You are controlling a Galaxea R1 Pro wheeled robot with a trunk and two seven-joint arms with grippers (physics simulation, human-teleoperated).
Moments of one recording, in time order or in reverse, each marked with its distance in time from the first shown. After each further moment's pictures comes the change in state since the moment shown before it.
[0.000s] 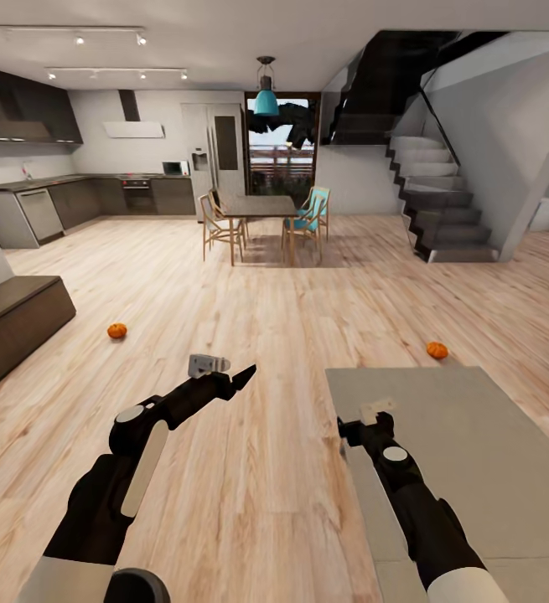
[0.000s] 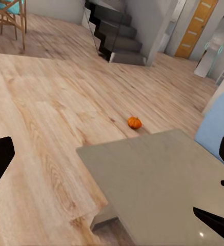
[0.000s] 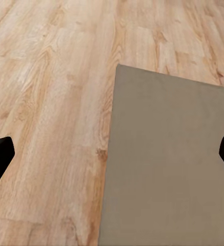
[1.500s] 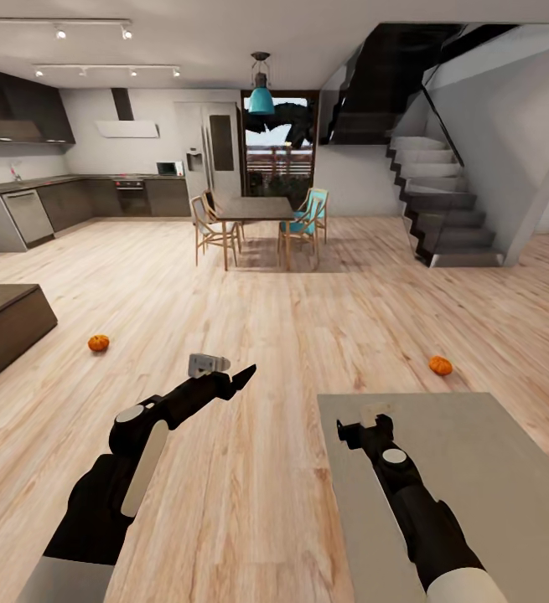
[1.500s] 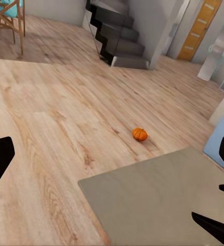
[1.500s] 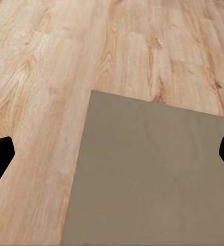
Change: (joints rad) left arm 0.000 0.000 0.000 -0.001 0.001 -0.002 0.000; right arm 0.000 0.000 0.000 0.020 0.002 -0.007 0.000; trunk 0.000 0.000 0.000
